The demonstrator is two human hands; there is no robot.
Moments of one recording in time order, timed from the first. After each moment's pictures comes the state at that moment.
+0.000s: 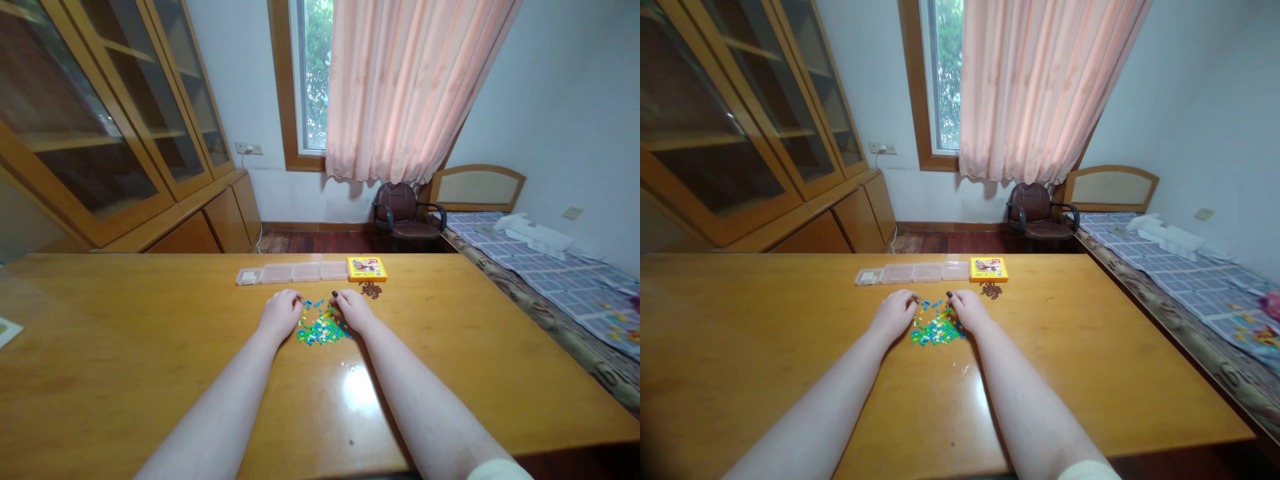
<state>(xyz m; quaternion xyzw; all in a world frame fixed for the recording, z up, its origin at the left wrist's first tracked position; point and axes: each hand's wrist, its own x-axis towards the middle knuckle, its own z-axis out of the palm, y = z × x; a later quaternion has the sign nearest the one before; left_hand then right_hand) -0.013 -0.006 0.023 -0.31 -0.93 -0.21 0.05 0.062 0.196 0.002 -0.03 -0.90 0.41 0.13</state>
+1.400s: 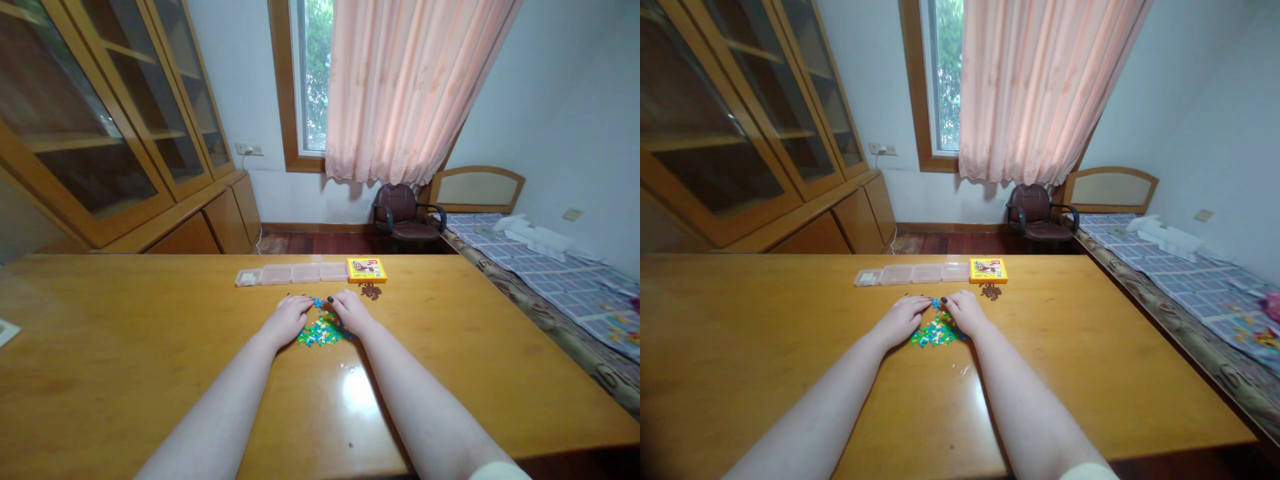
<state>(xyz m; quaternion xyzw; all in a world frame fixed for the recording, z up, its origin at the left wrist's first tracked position) -0.011 -0.003 0.014 -0.43 -0.88 -0.19 -0.02 0.063 0.192 0.007 0.06 -0.93 0.34 0.14</state>
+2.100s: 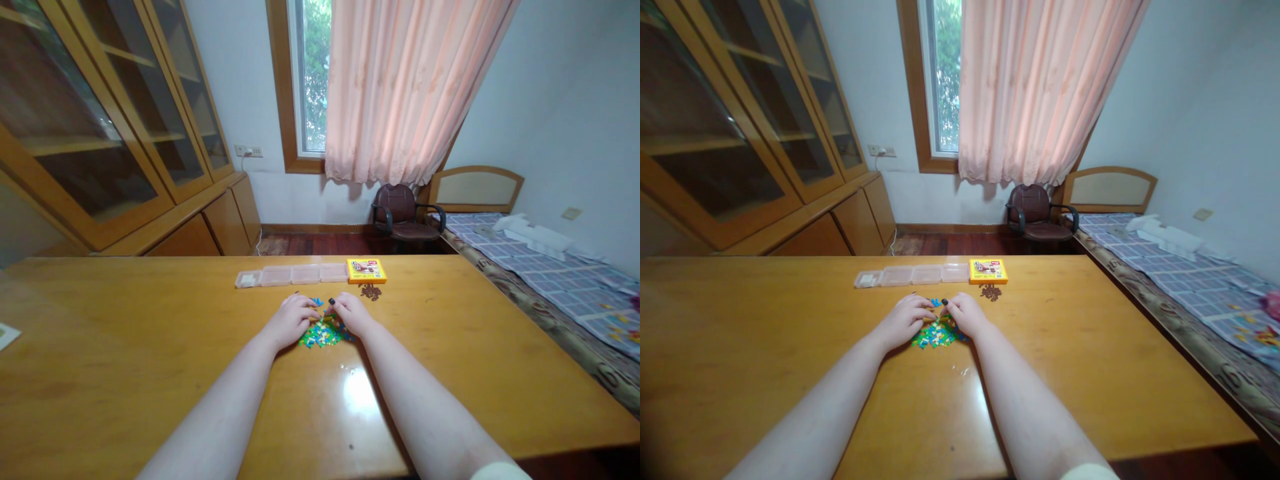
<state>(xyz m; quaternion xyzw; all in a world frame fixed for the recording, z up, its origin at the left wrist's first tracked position) -0.009 -0.004 0.019 -0.53 -0.82 -0.21 0.01 0.063 0.194 0.002 0.05 -0.91 0.38 0.15</state>
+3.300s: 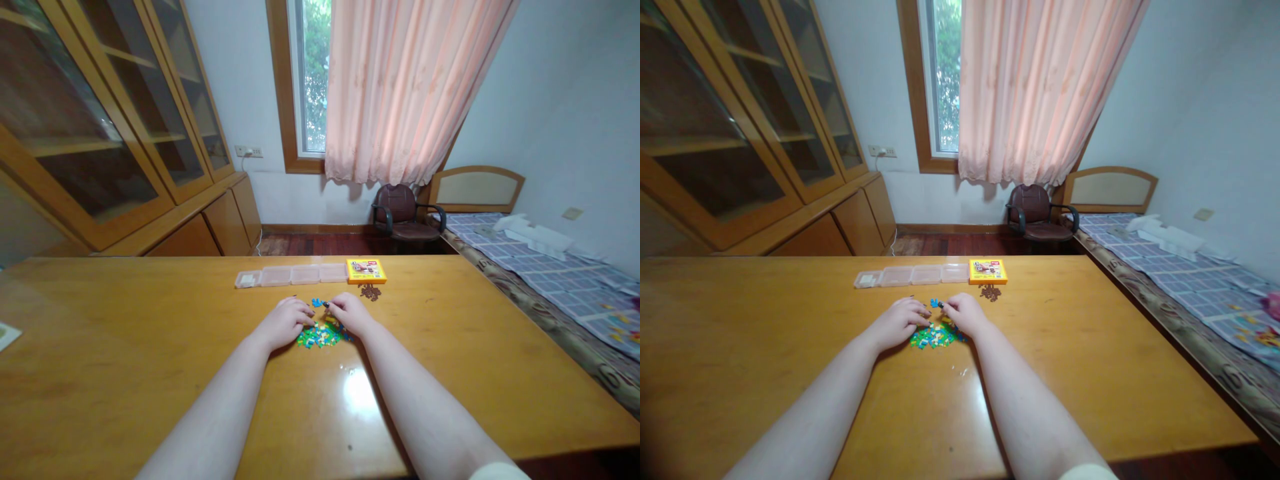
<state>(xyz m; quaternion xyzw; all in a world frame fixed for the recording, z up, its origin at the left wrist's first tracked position) -0.016 -0.015 0.027 -0.56 -0.81 -0.17 -0.02 0.062 0.193 0.007 0.05 -0.93 0.35 0.12</state>
